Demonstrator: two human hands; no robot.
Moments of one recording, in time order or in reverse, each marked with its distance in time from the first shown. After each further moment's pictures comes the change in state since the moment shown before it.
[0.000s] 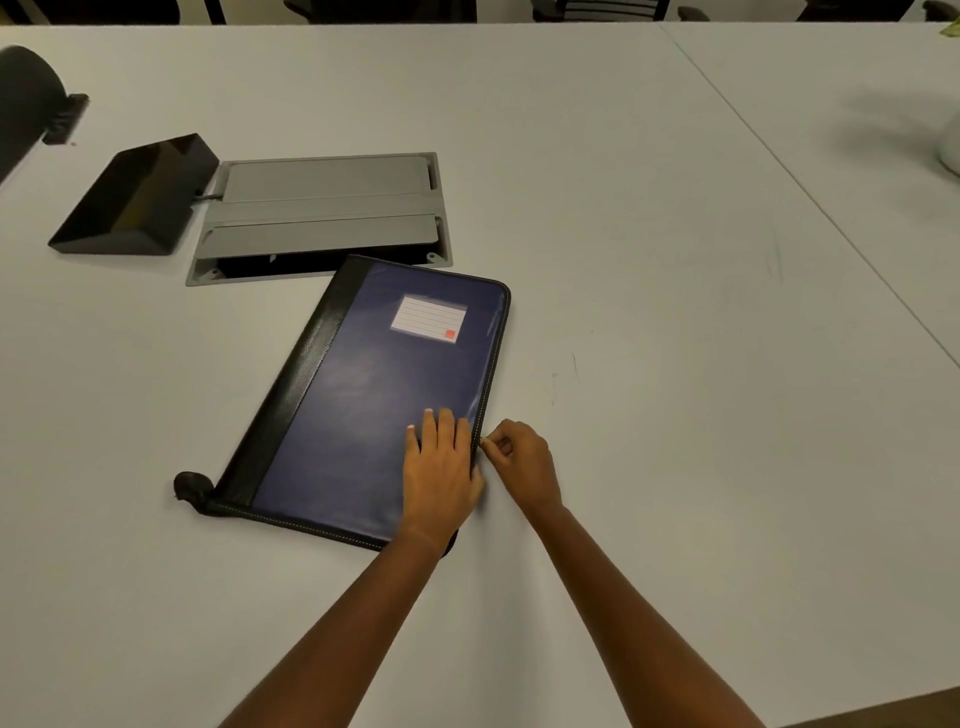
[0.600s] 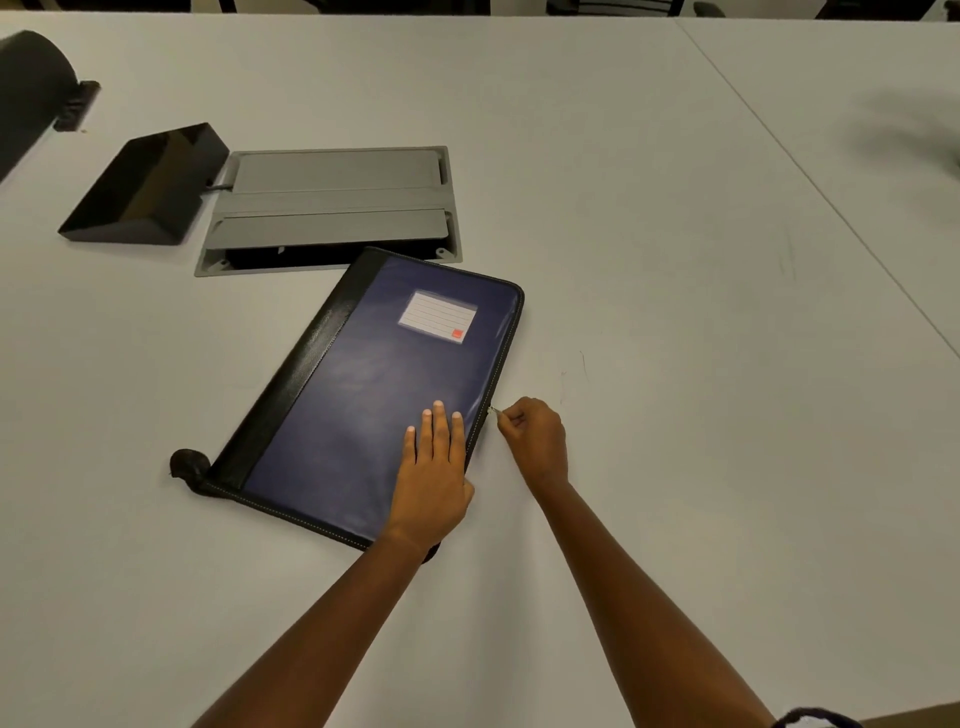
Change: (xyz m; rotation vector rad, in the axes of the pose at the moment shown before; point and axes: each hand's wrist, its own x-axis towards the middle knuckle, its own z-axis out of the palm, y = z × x) left_hand -0.005 -0.020 0.021 0.068 -0.025 0.060; right_hand 0.020 -0.009 -0.004 0.003 0.136 0.048
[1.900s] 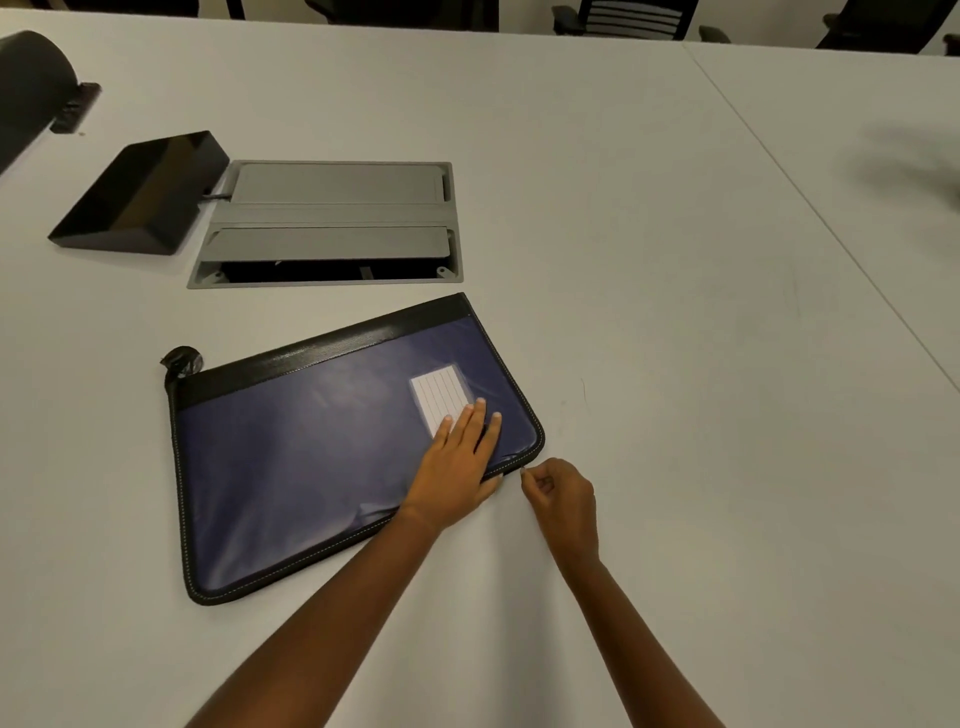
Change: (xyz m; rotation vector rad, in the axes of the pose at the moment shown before) left_hand 0.050 0.008 -0.017 -0.097 0.028 0.216; right_hand -0.027 0.021 -0.025 0.007 0.035 0.002
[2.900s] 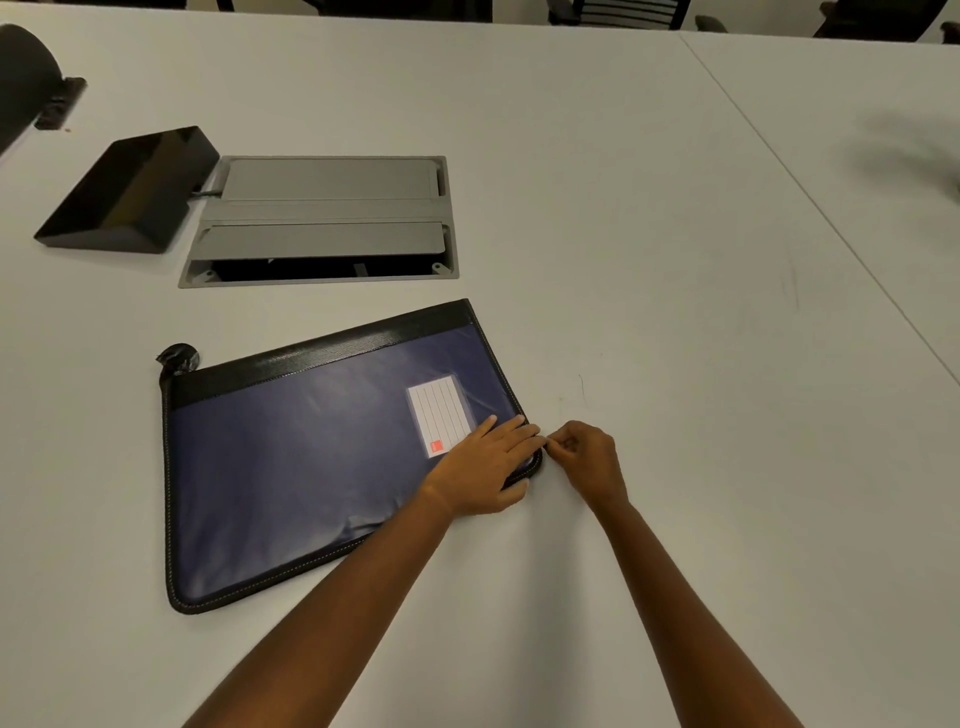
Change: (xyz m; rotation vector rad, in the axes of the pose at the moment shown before) left_hand 0.017 0.012 -0.016 -0.173 -0.073 0.316; right_hand 0.057 0.016 -0.024 -0.082 -0.122 0.000
